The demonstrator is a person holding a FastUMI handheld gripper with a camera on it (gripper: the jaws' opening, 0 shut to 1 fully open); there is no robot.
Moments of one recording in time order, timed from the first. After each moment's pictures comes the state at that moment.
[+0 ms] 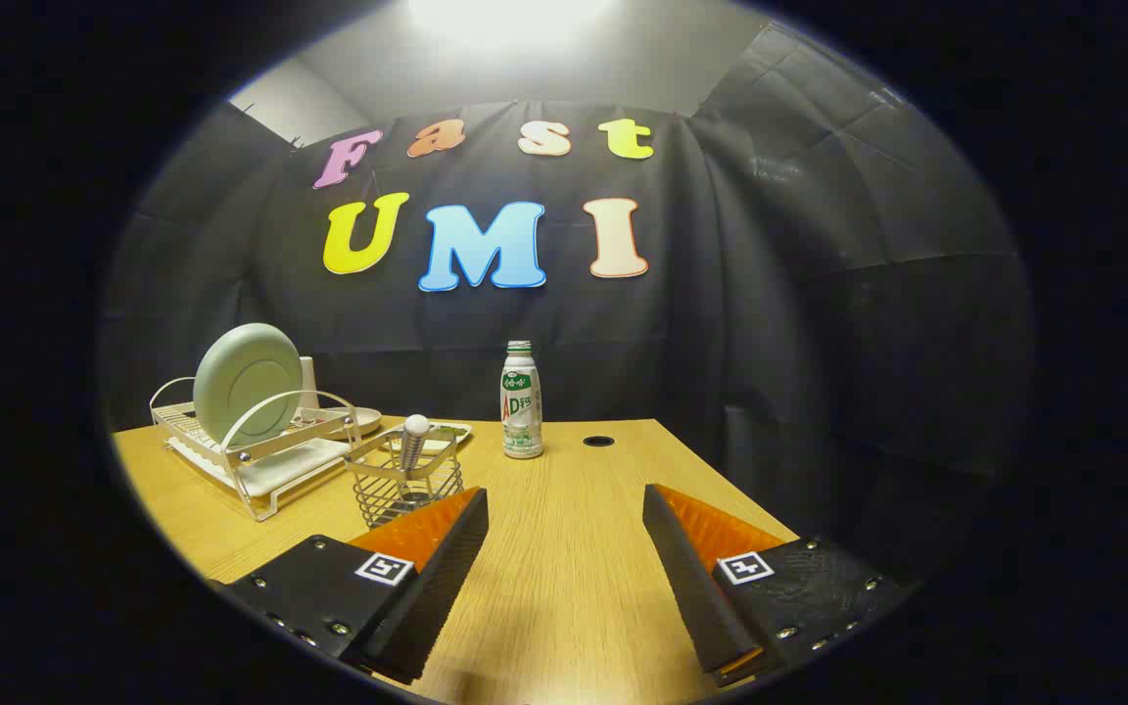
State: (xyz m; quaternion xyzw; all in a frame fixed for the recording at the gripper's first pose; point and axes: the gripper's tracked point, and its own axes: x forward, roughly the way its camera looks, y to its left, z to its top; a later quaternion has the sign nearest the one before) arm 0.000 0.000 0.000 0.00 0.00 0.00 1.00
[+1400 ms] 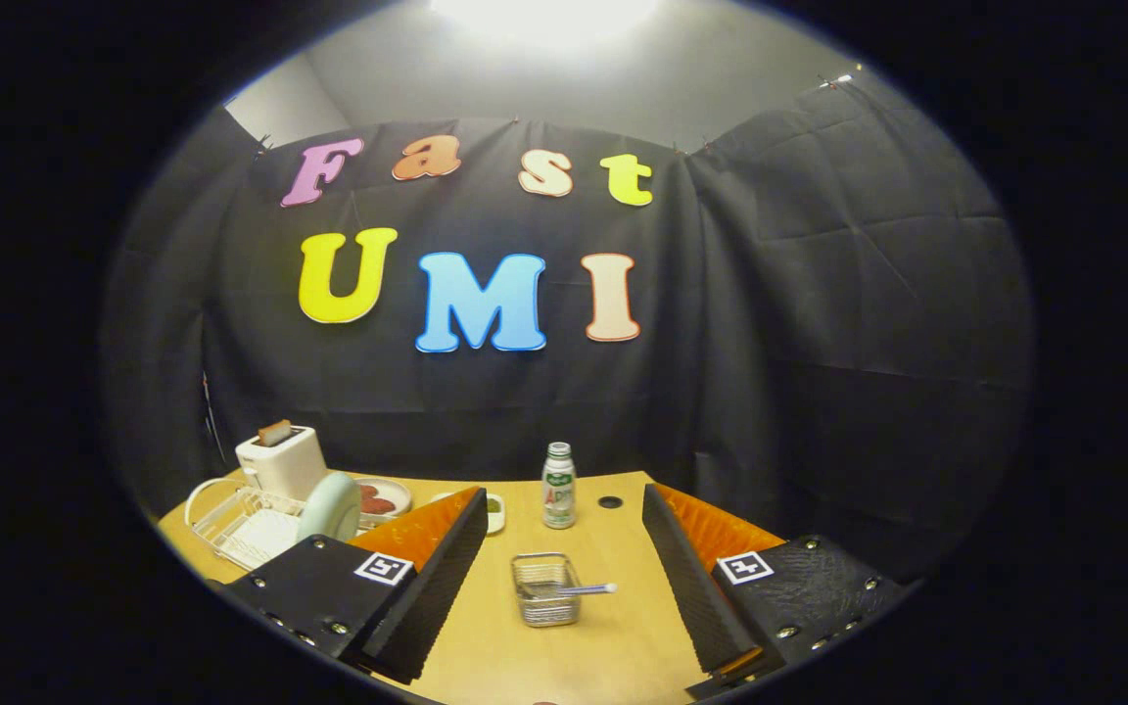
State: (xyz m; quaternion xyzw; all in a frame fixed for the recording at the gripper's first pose) arm -0.053 0.176 0.208 0.00 0.01 -0.08 1.00
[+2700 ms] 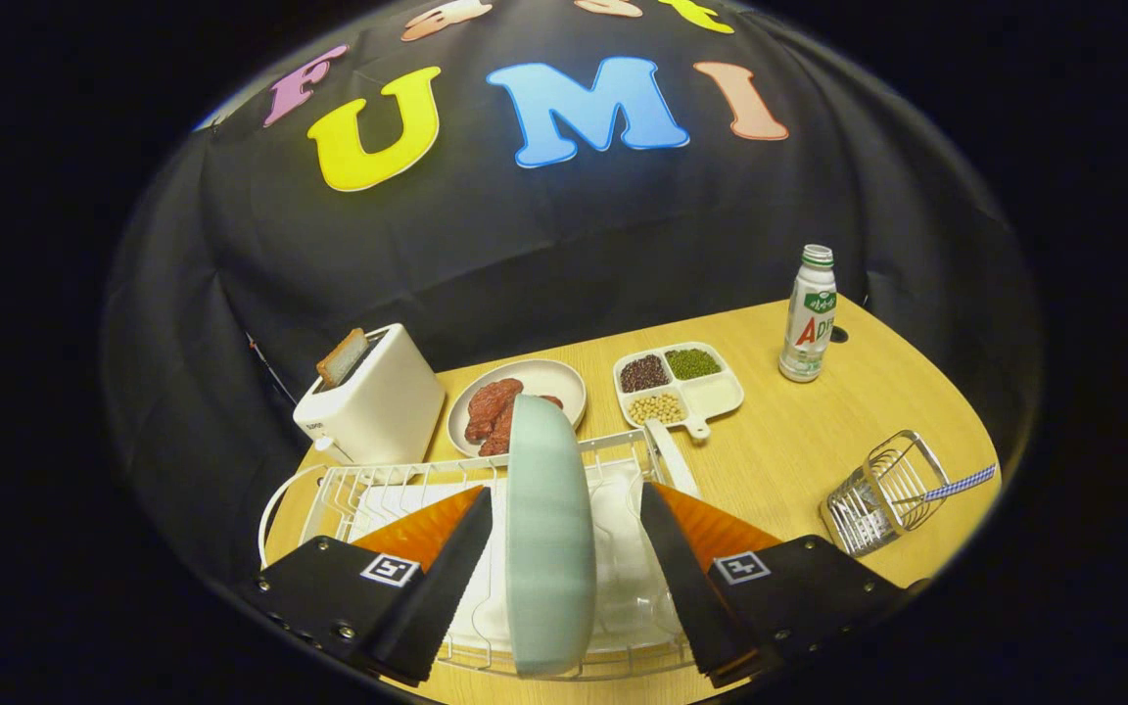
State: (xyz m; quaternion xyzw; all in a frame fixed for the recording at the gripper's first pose) arm 0.126 0.397 0.053 0.11 0.28 0.03 0.95
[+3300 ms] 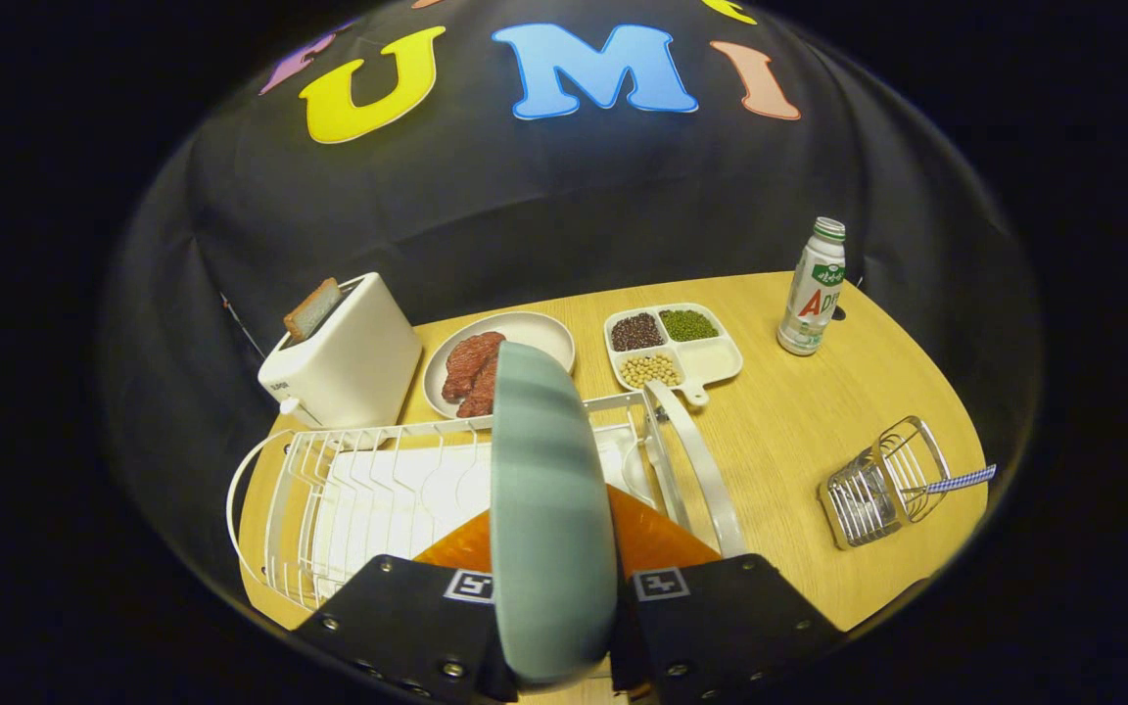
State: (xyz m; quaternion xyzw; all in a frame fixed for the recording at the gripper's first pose) arm 0.125 0.395 0.032 0.06 0.34 -0.01 0.94
